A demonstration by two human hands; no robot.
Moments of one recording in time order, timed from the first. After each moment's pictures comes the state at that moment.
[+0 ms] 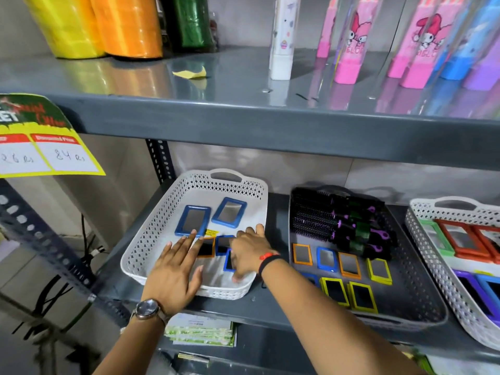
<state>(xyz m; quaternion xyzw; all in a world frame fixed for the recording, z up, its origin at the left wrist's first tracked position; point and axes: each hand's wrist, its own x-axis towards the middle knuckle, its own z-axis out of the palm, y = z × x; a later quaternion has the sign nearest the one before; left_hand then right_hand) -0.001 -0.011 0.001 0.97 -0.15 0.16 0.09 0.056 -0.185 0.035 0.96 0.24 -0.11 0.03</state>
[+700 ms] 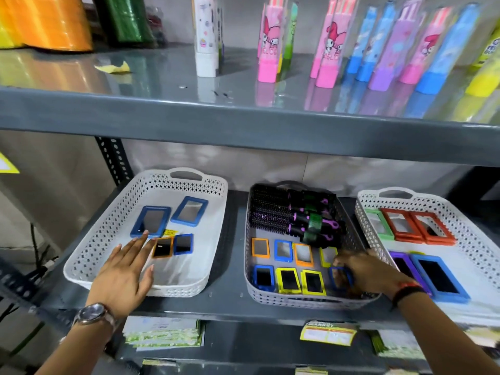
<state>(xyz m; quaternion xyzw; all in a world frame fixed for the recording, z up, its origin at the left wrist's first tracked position) 0.002 -0.010 -0.004 0.97 -0.15 0.20 0.03 -0.025 -0.474 0.026 0.98 0.09 -0.16 -0.01</state>
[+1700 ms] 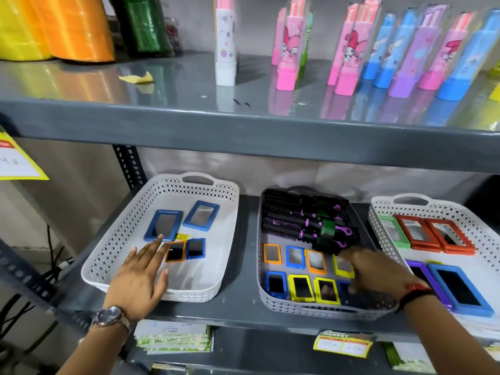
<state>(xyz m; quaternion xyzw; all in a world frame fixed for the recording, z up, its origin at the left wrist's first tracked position) -0.001 -0.014 0.001 0.97 -0.14 0.20 0.05 -0.022 -0.435 0.063 0.99 0.04 -0.16 0.02</state>
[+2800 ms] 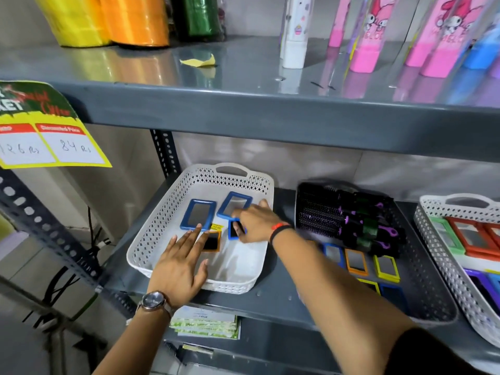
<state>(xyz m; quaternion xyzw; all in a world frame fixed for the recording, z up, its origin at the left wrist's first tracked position) -0.001 -0.010 0.001 0.97 -0.15 0.16 0.10 0.104 -0.196 0.036 0.96 0.28 -0.04 -0.04</state>
